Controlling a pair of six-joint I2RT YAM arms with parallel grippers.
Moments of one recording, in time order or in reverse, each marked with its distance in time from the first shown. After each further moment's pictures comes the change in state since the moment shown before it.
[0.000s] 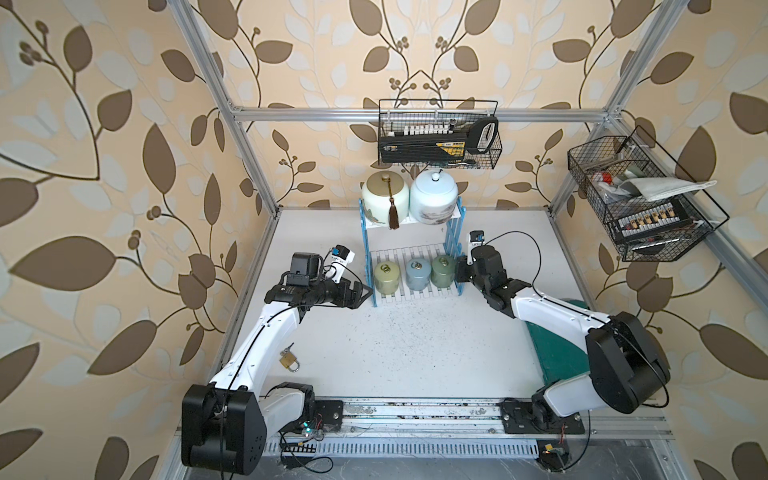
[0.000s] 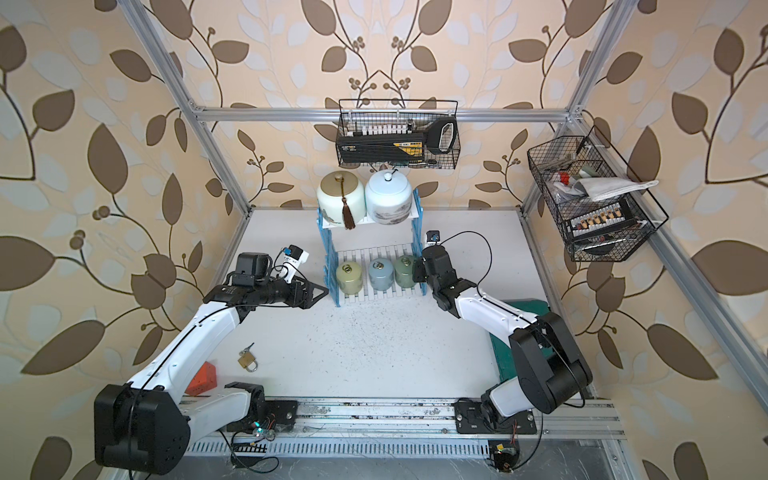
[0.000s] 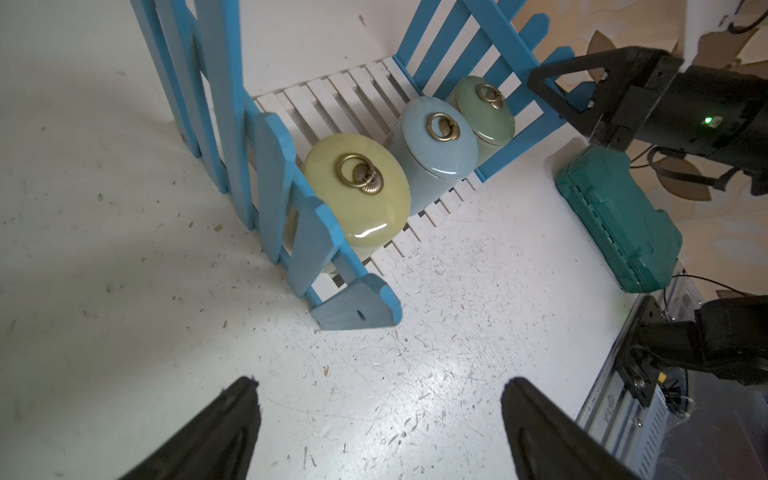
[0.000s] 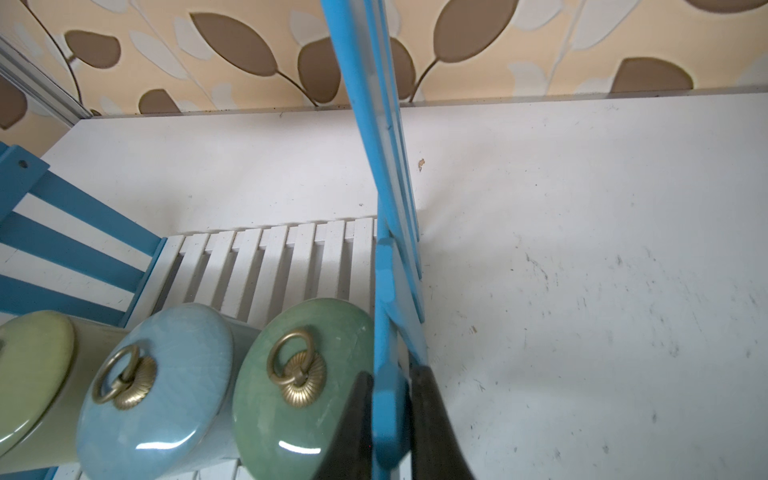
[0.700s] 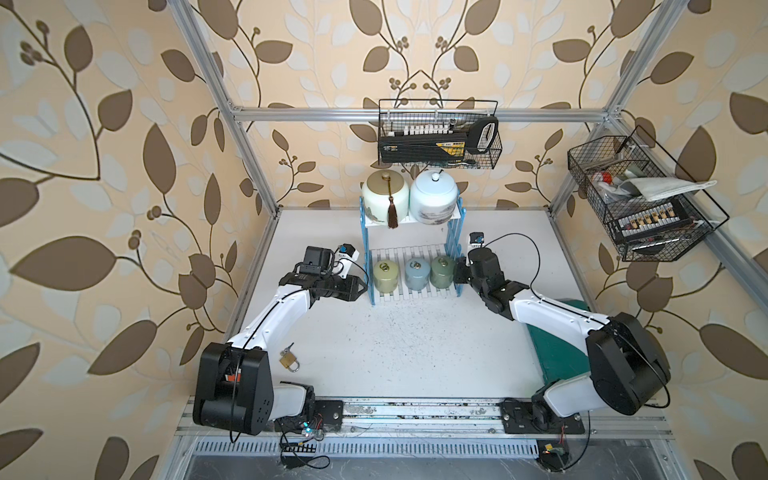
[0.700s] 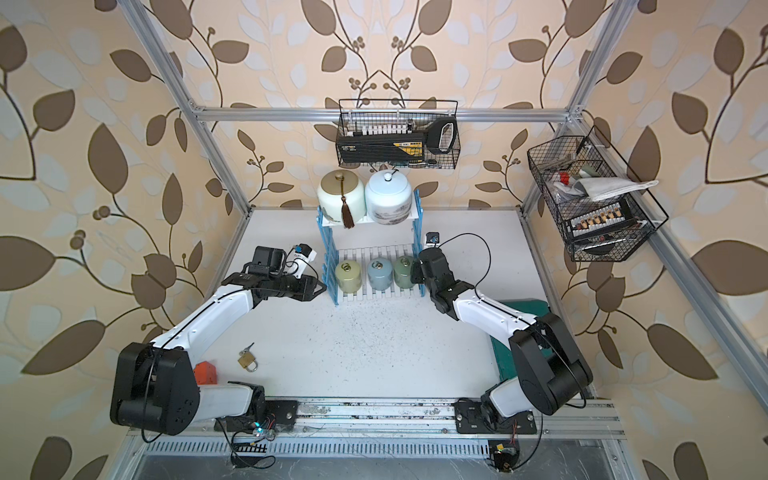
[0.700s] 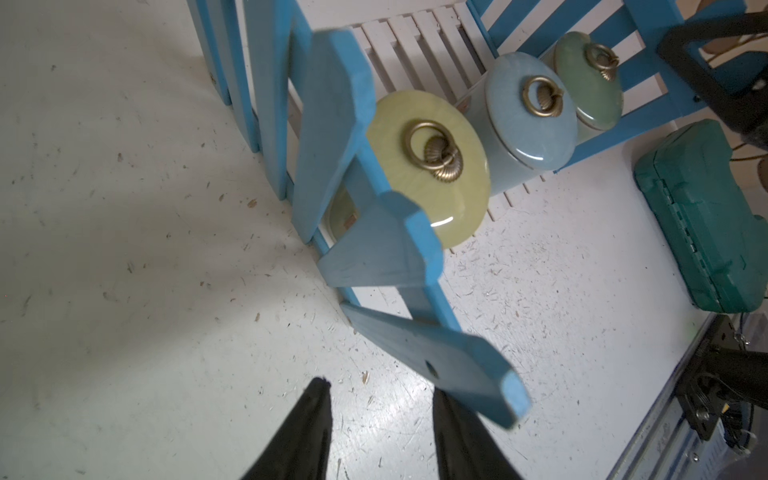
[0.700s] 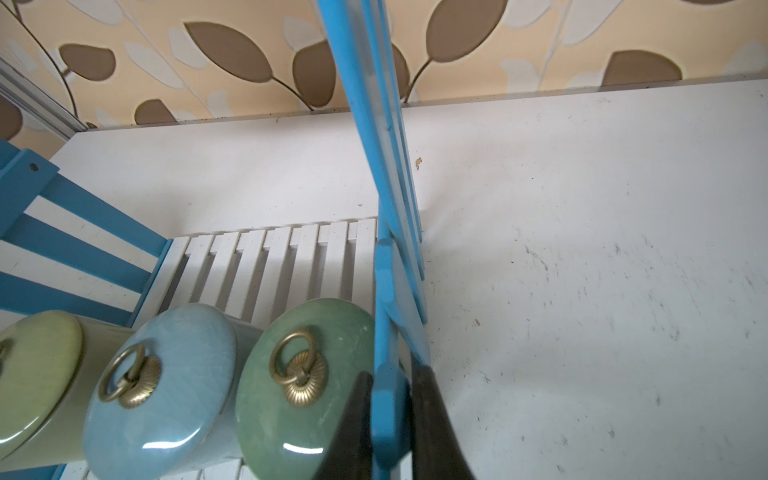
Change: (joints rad) left arm -0.022 0.178 0.071 0.009 -0.134 -0.013; right arm 0.026 0.002 -0.005 0.004 0.043 0.043
